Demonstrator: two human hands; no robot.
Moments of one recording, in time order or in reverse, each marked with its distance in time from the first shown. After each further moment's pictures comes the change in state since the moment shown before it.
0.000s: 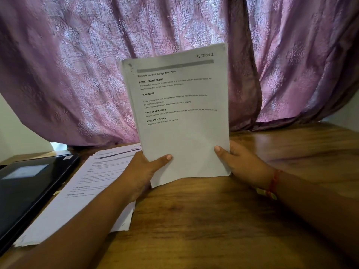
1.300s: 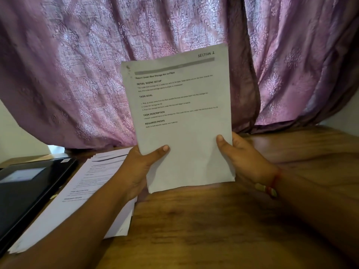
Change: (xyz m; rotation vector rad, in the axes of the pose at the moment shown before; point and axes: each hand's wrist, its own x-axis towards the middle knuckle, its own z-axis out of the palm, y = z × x) left_hand 0.001 0.017 0.007 -0.149 0.003 0.118; right_hand -0.003 -0.024 0.003 0.421 0.021 -0.032
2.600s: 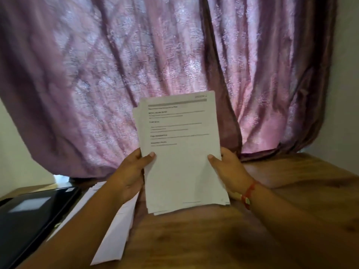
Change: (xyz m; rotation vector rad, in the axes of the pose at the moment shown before) left_hand 0.017 0.062 0.020 -0.018 -0.046 -0.058; right_hand 0.017 -0.035 -0.018 -0.178 0.251 -0.054
